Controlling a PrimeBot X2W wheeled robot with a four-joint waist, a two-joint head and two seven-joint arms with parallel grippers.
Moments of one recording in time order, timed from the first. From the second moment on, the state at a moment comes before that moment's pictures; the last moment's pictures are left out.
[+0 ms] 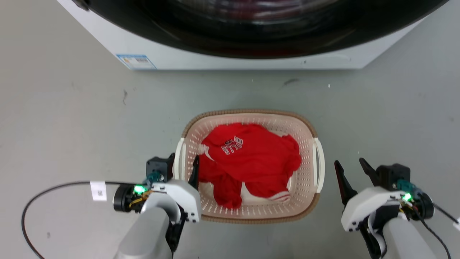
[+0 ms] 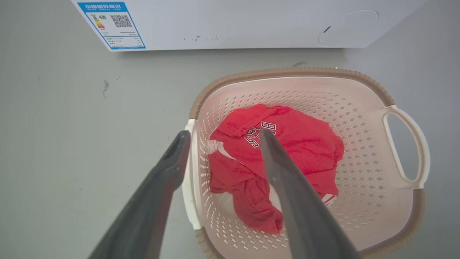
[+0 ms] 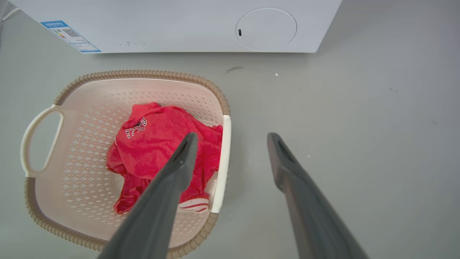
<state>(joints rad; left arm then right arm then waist) -0.48 0.05 -0.31 0.84 -0.28 -0.01 -0.26 -0.29 -0.08 0.05 0.58 0.12 0.13 -0.16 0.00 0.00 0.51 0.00</state>
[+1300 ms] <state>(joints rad) -0.92 0.09 -0.33 1.27 -0.36 -0.11 -0.06 -0.82 -0.08 0.43 1.18 0.46 0.13 -0.07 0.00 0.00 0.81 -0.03</state>
